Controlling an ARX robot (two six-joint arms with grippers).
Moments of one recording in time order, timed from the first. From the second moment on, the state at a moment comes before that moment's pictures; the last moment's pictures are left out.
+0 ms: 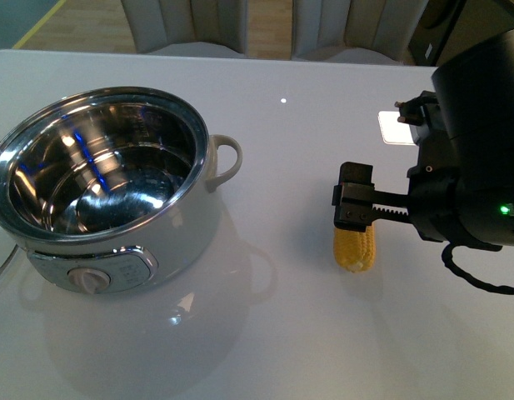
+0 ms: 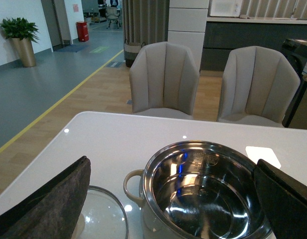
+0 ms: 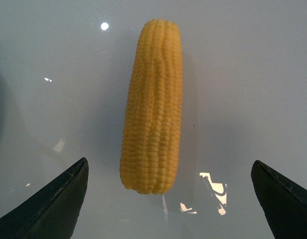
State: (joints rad) left arm 0.00 0.01 0.01 0.00 0.00 -0.01; right arm 0.39 1.98 0.74 0.35 0.20 0.41
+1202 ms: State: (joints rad) left arm 0.00 0.01 0.01 0.00 0.00 -0.01; right arm 0.39 2.33 0.97 0.38 0.20 0.43
